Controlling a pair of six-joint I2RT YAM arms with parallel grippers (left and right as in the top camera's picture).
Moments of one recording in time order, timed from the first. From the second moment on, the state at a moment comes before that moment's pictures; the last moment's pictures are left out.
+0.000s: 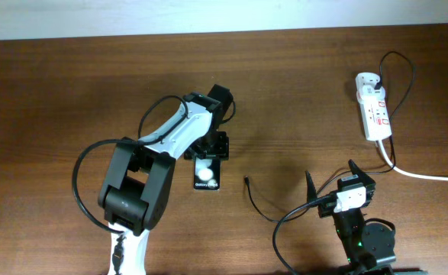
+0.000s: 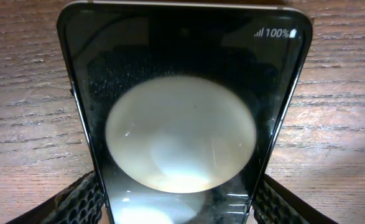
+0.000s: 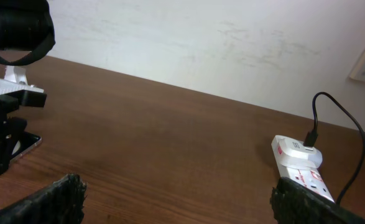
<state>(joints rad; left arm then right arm) -0.49 2.17 1.57 -1.03 0.02 -0.44 0.16 0.01 0.01 -0.07 0.00 -0.16</state>
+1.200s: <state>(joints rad) -0.33 2.20 1.67 -1.06 0.30 -0.18 0.28 1.62 1.05 -0.56 -0.87 0.12</state>
